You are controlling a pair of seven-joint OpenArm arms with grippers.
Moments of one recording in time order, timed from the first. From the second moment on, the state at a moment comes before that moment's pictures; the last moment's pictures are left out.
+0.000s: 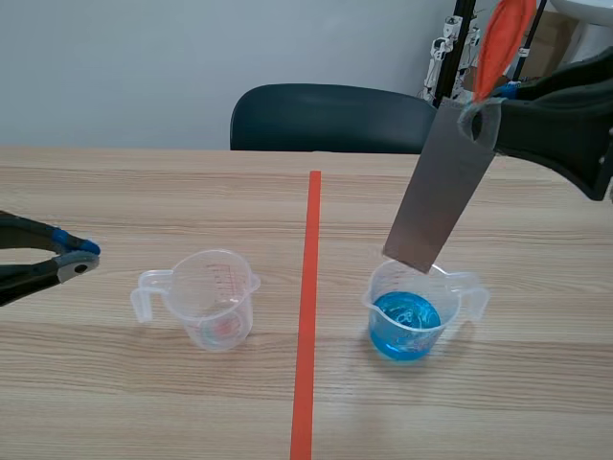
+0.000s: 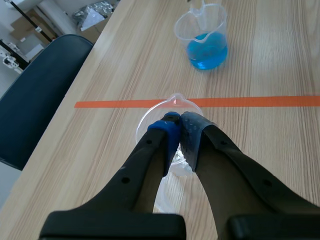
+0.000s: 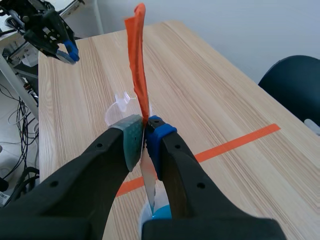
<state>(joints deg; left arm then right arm) 9.4 -62.0 18.9 87.1 6.5 -36.1 -52.2 2.4 76.5 -29.9 105.7 51.9 38.1 20.3</state>
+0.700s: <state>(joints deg) -13.0 -47.4 36.9 87.1 6.5 -38.1 -37.5 2.5 80.2 -28.2 105.7 56.5 38.0 17.2</state>
